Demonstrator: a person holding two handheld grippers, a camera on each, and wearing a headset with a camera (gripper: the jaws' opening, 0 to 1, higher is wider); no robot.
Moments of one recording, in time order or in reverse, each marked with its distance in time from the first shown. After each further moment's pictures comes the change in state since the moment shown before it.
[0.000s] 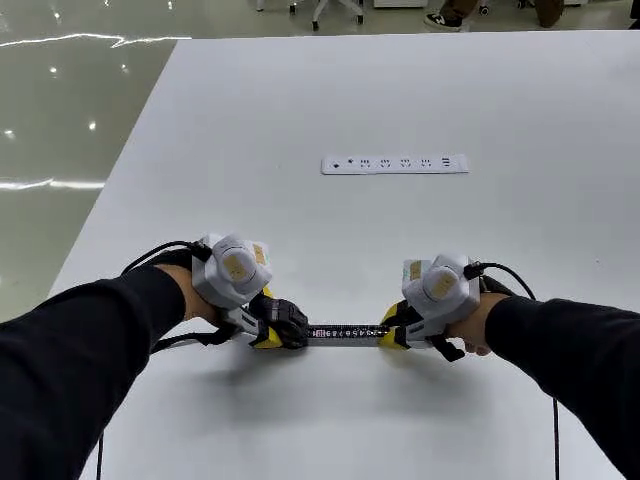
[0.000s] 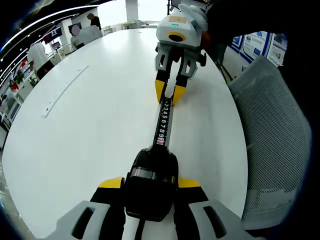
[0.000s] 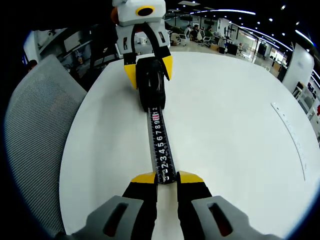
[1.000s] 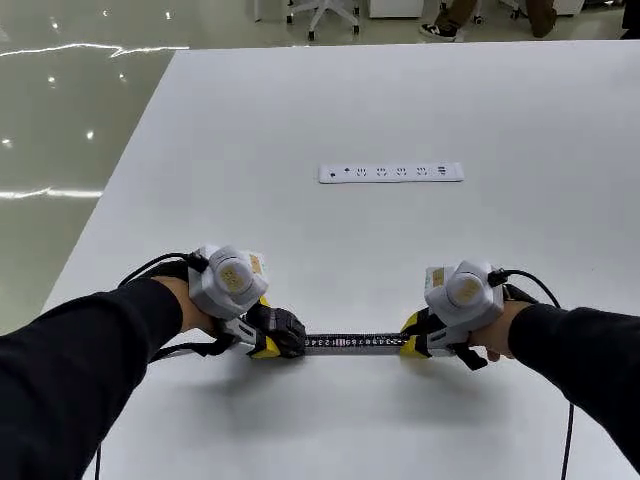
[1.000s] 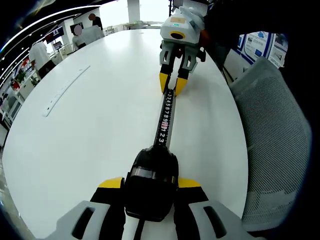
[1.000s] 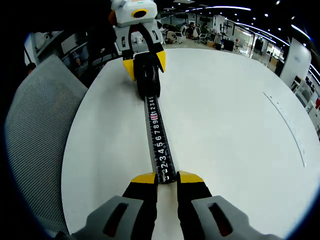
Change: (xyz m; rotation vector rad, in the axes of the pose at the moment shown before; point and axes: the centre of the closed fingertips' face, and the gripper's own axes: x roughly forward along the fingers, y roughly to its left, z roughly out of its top) left arm 0.001 0.001 0.000 -0.010 -0.006 0.007; right arm -0.020 -0.002 -0.027 0.035 0.017 -0.008
